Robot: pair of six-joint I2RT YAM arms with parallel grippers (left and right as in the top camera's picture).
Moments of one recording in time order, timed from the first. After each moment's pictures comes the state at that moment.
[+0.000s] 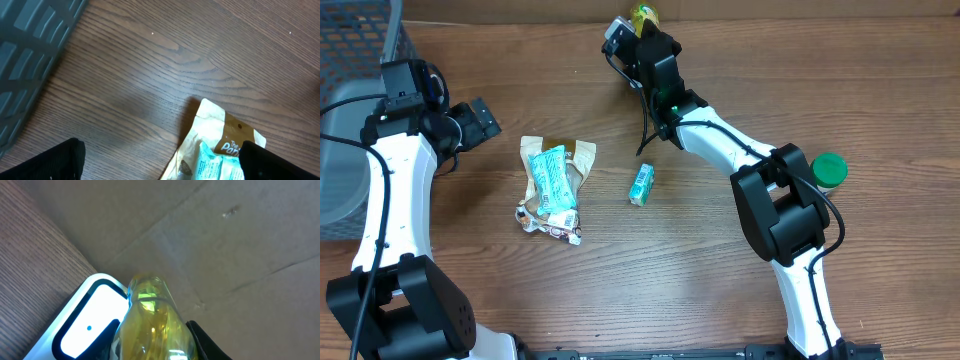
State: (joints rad) left arm 0.25 1.69 1.40 -0.82 0.07 -0.31; right arm 0.51 2.32 1.73 0.33 0.35 -0.75
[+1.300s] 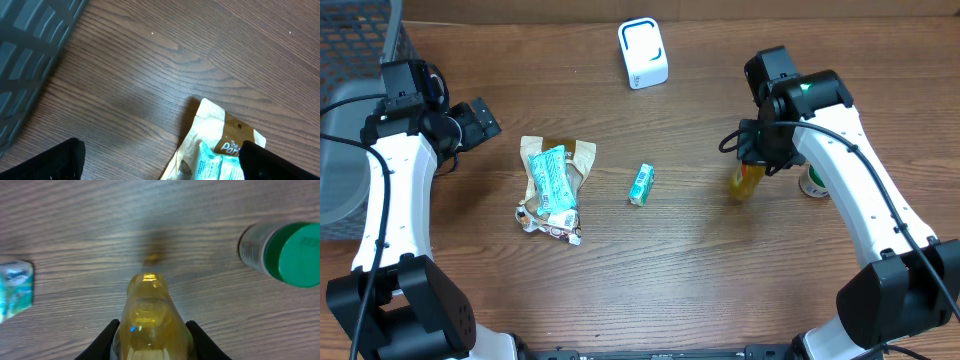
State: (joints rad) left arm 0.25 1.69 1.40 -0.82 0.07 -0.31; right arm 0.25 1.74 1.59 -1.30 0.09 0.39
